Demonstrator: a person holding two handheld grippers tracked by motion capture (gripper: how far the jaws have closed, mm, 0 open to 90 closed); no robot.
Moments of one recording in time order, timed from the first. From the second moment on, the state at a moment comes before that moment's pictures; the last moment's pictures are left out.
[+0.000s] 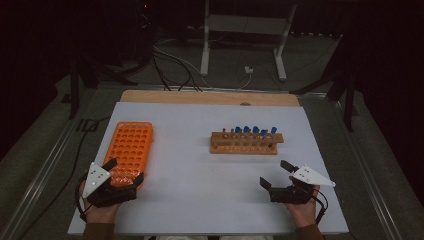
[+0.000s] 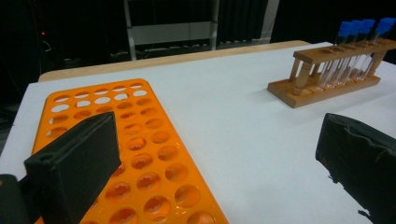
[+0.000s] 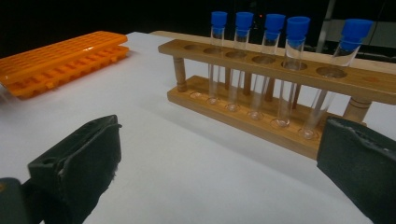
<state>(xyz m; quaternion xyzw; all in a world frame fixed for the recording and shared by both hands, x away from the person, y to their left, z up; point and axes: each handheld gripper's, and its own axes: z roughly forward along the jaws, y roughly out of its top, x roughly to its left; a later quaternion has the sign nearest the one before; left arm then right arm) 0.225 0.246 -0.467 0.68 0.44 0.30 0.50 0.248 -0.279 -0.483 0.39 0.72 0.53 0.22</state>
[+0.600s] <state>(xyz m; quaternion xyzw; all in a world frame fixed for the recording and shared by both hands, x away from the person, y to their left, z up) 0.223 0.250 -0.467 0.66 0.46 0.32 0.49 0.244 -0.272 -0.461 0.37 0.72 0.54 0.23</state>
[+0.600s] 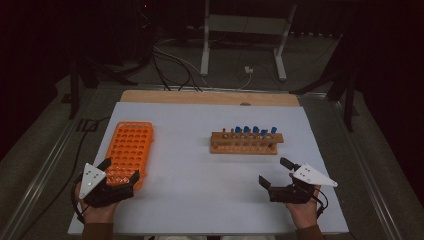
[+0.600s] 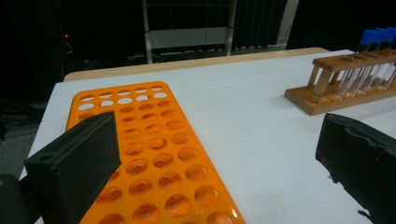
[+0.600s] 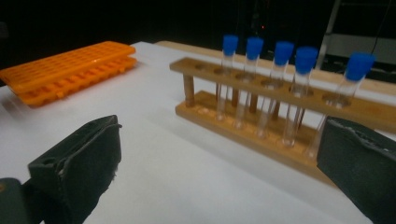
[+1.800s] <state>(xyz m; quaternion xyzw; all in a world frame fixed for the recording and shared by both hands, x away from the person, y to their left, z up) 0.228 0.244 -0.473 0.67 0.47 0.31 0.48 0.328 -0.290 -0.434 0.43 0.71 0.51 0.24</state>
